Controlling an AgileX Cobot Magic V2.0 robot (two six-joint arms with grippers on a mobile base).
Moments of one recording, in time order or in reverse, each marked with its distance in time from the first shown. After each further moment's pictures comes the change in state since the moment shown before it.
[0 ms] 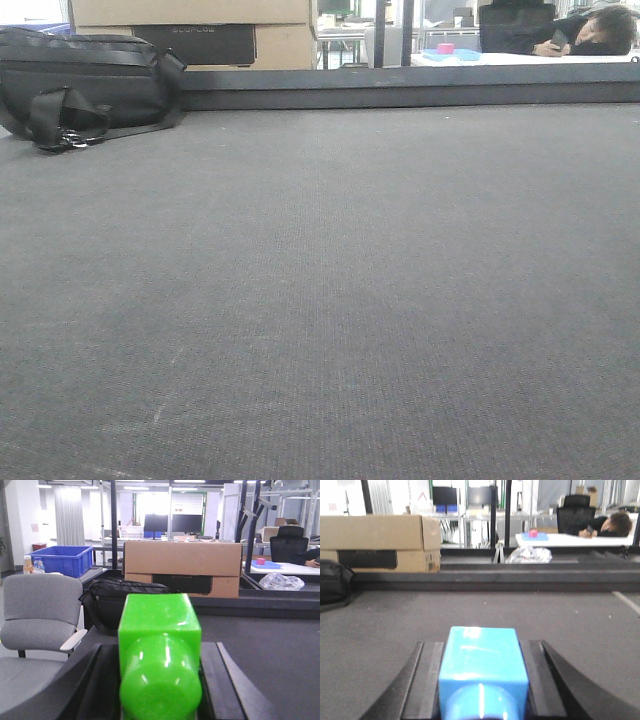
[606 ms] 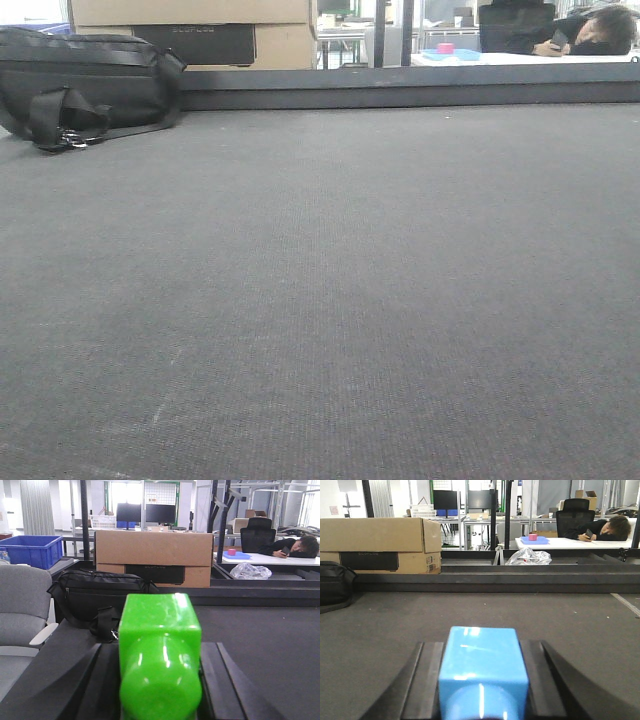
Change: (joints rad) left arm -0.090 -0.005 0.000 -0.014 0.025 0.000; right arm 0.000 -0.048 0.000 0.000 0.045 0.000
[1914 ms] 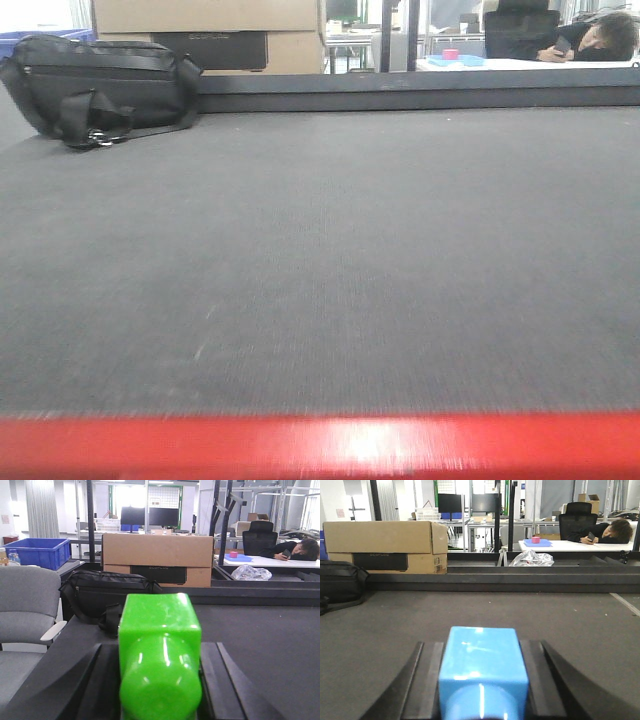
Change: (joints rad) left arm 0.000 0.000 0.000 0.000 0.000 0.000; right arm 0.000 0.000 0.000 0.000 0.000 0.000
